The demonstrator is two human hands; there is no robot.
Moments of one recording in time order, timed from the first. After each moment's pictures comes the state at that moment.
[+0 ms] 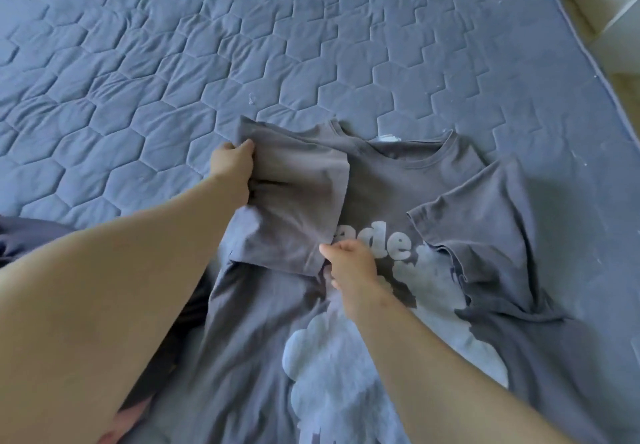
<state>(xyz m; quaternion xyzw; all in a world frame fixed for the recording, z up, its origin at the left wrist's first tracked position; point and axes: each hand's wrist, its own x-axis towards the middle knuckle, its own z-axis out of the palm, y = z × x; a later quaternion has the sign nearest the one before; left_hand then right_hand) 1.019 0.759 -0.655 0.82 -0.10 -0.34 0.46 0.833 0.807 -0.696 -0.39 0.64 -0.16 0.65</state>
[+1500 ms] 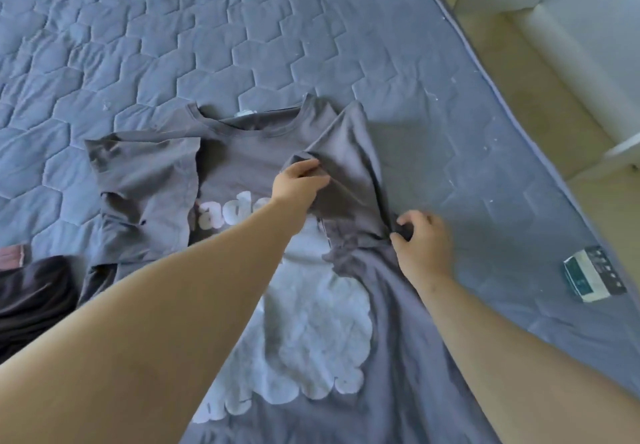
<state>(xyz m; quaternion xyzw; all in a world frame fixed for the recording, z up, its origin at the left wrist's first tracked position) 0.749 0.736 -0.660 0.71 -0.23 -0.53 0.39 0.565 0.774 -0.700 -0.58 0.76 -0.13 0.26</state>
